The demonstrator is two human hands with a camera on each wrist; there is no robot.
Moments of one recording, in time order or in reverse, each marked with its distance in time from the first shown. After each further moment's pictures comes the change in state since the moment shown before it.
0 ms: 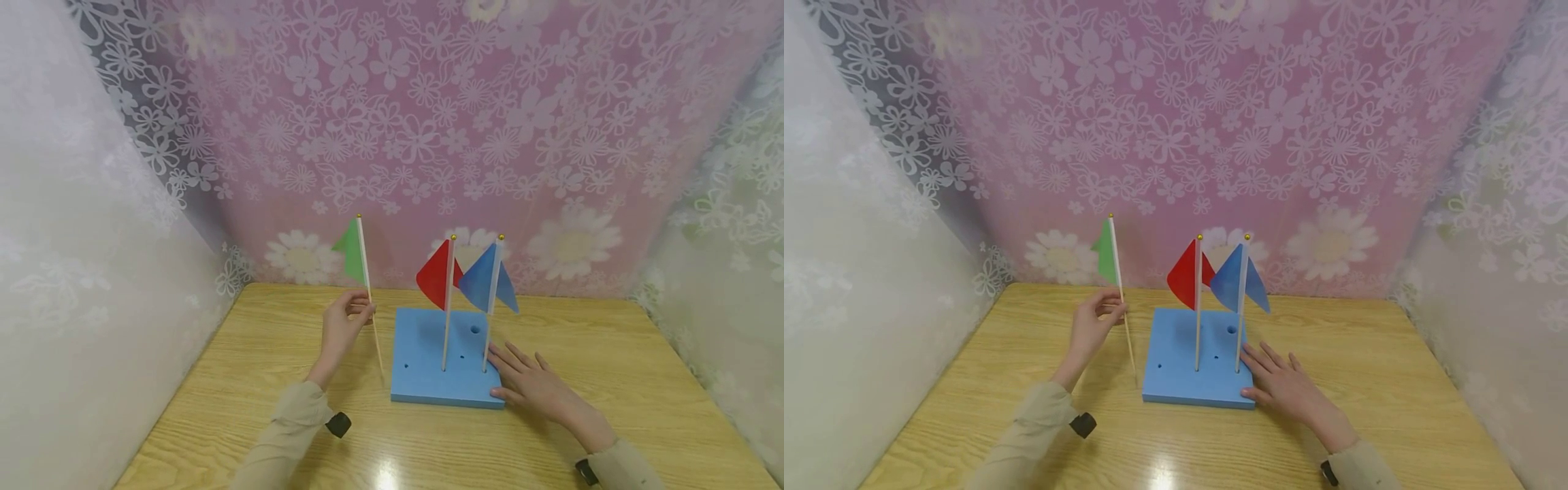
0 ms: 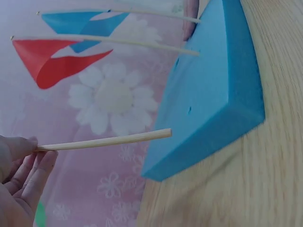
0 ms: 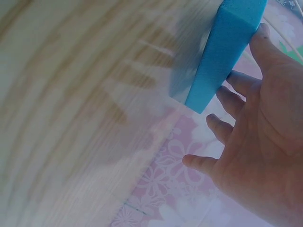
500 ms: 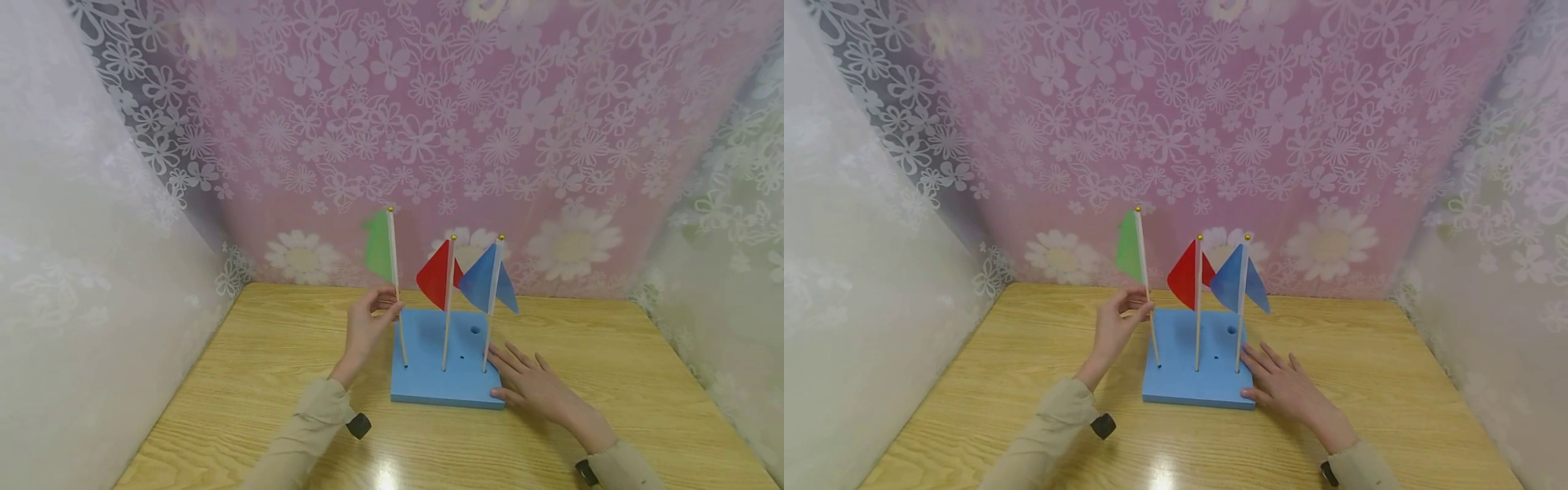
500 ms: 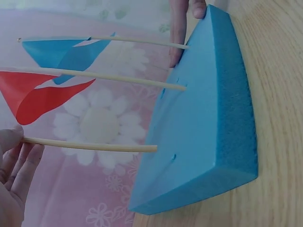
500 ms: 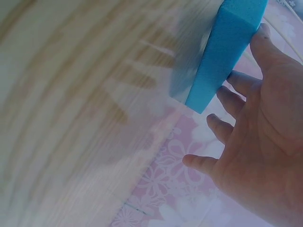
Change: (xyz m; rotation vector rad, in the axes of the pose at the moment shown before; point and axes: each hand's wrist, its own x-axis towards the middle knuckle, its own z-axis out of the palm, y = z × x) left_hand -0.002 0.024 0.039 -0.140 -0.058 0.129; right_hand -0.001 -0.002 -0.001 0.014 -0.005 0.008
